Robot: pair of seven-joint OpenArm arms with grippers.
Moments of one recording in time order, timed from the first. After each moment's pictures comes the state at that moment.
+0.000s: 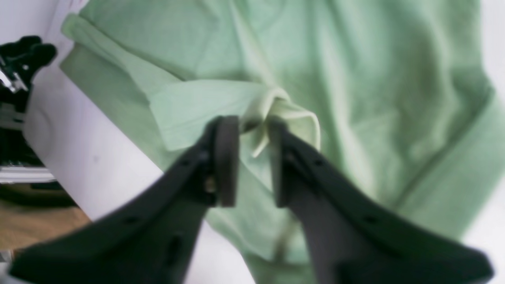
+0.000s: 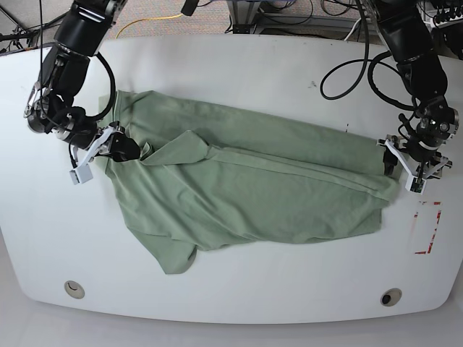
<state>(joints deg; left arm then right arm) -5.1 -15.7 -28.0 82.5 4.8 -38.9 31.8 3.2 14.9 30.2 84.7 57.2 39.6 -77.9</state>
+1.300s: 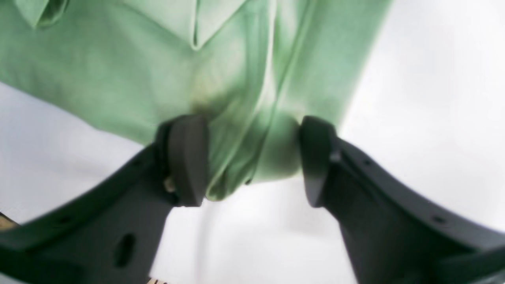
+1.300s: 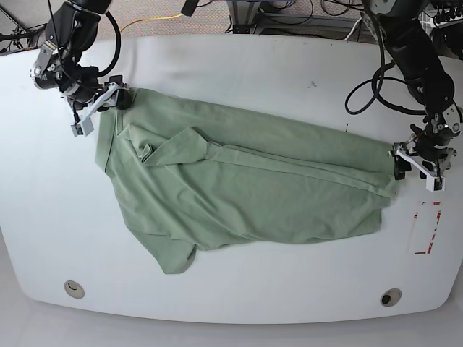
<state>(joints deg) -11.1 -15.9 -36.5 68.1 -2.6 -37.8 30.3 -11.4 10.0 33.6 94.5 34.8 36.2 -71.9</state>
